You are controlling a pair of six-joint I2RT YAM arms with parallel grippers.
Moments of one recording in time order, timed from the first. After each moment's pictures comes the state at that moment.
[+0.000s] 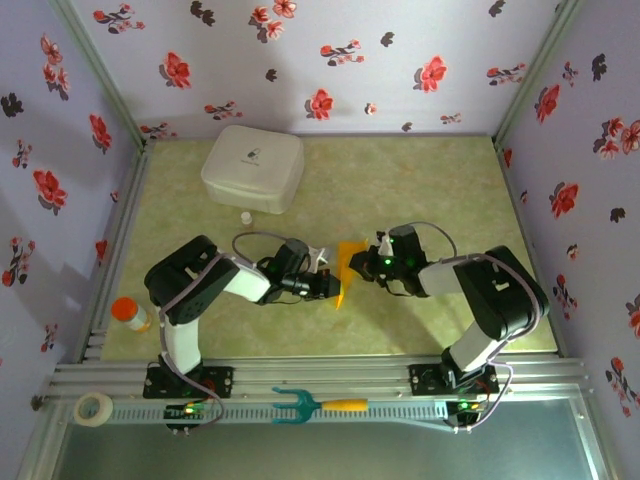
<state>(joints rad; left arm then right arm) -0.82 1.89 0.69 0.55 0.62 -0.90 0.44 1.63 0.49 0.44 -0.63 1.06</state>
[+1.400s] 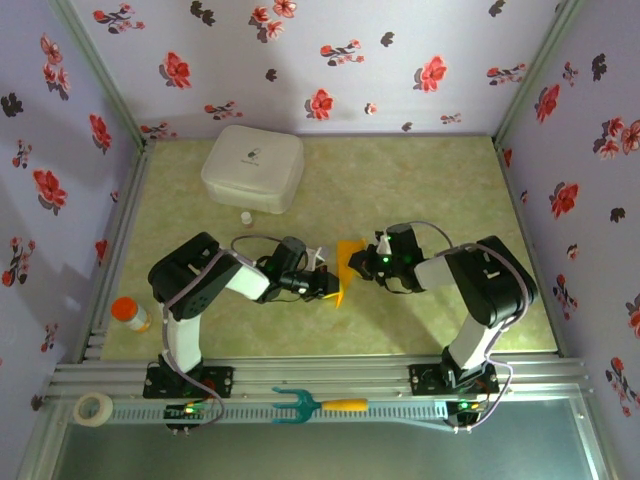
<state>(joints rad) -0.79 1.93 0.69 0.60 0.68 -1.03 0.43 1.72 0.53 0.44 -0.64 1.04</state>
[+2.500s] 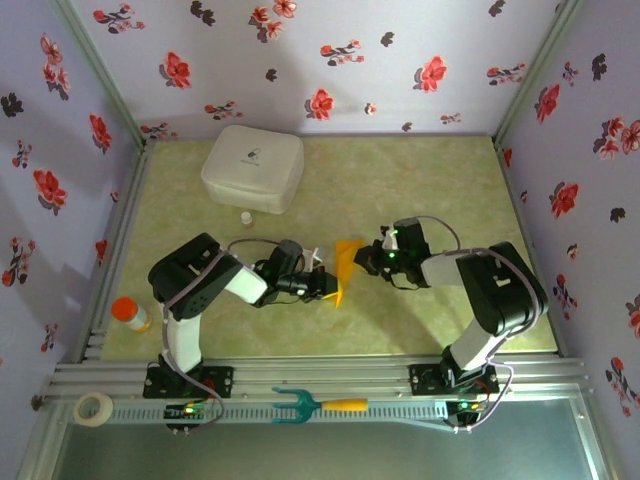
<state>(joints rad) -0.79 1.93 0.64 0.70 0.65 -1.07 0.39 1.66 0.55 0.34 -0.67 0.98</state>
